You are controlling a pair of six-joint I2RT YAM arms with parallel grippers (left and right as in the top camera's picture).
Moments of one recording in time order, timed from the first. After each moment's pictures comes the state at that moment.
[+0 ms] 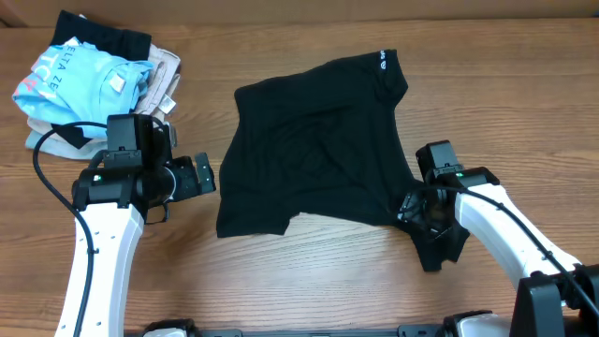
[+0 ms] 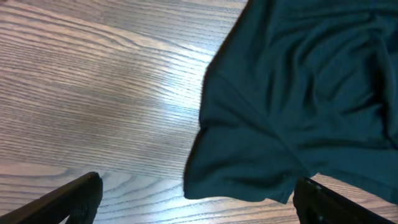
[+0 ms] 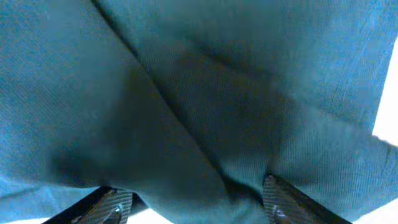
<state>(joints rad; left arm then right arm) 0.06 1.28 1.07 -0.95 0.15 -0.23 0.18 1.49 0.81 -0.83 0.06 0.62</state>
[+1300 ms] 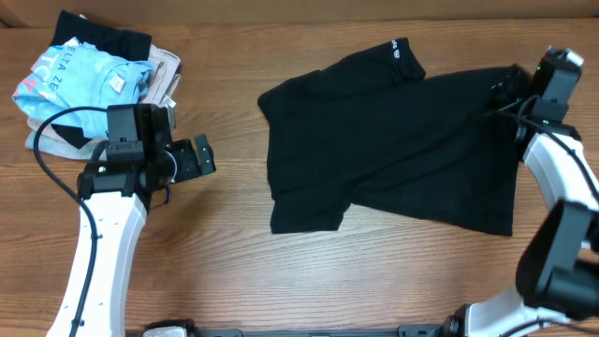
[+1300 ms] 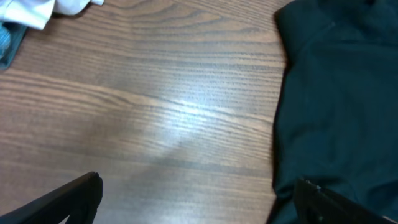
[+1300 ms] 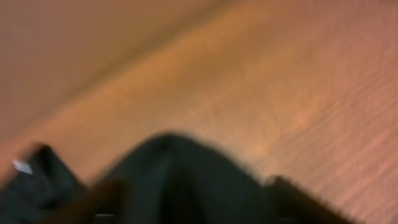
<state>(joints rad) 0.06 1.35 1.07 -0.75 0.15 -0.23 -0.29 1.80 1.19 -0.05 0.10 0.33</state>
